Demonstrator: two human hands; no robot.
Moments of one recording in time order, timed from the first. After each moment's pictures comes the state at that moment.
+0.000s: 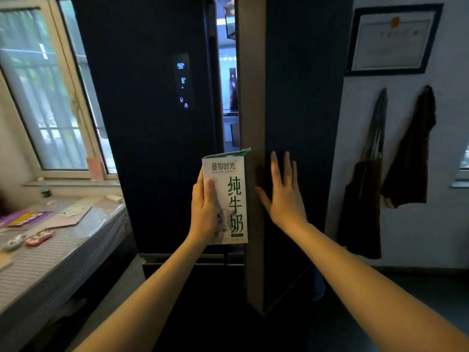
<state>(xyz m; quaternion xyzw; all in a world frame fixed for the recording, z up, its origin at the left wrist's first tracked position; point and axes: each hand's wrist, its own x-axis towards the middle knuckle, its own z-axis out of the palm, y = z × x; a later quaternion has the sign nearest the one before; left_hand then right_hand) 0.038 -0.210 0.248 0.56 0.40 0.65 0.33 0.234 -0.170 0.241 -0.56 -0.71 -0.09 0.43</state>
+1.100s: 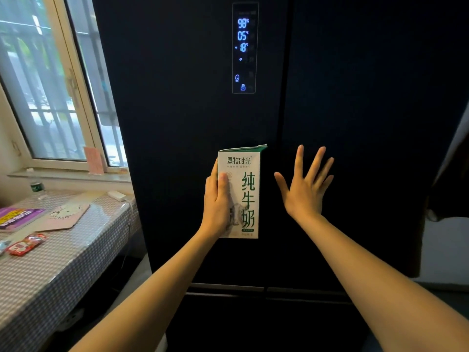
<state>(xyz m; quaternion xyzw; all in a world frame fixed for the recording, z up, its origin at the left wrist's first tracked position) -0.107 0.013 0.227 0.56 0.41 0.62 0.36 0.098 0.052 0.226 -0.70 -0.62 -0.11 0.34</state>
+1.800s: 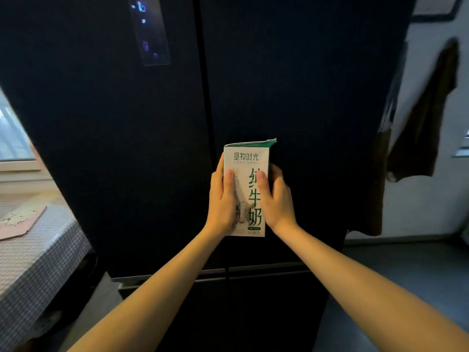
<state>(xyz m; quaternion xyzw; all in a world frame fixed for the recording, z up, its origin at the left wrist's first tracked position) 0.046 0.010 0.192 0.62 0.37 0.58 0.38 0.181 0.013 0.171 -0.54 -0.58 0.17 0.59</state>
